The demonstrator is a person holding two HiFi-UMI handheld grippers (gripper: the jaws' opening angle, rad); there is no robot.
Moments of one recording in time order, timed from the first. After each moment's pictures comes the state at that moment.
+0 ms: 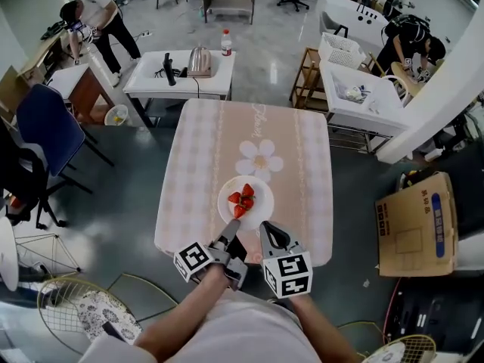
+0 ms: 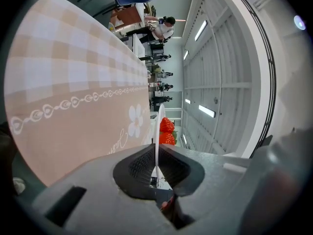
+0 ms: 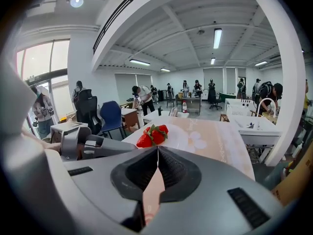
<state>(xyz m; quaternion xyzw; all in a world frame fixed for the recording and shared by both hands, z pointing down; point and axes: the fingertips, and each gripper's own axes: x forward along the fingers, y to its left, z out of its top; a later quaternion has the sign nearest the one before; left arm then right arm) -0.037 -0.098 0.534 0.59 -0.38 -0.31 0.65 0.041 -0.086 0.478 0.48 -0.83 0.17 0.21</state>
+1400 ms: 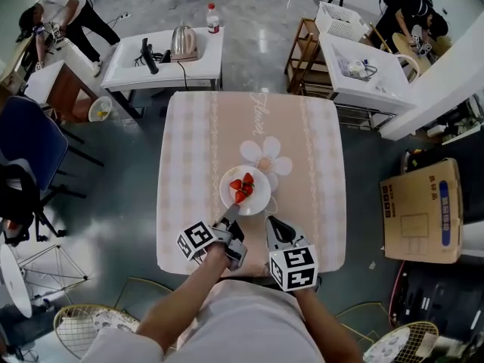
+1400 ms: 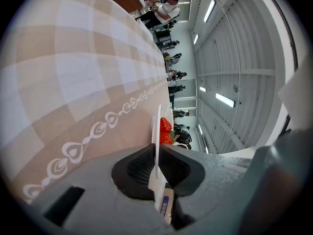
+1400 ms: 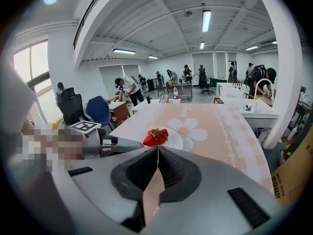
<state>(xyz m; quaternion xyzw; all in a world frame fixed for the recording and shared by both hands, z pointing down) -0.050 -0.211 0.630 0.58 -0.39 -0.20 0.68 0.039 -0.170 0.543 0.51 -0.79 0.25 0.24</state>
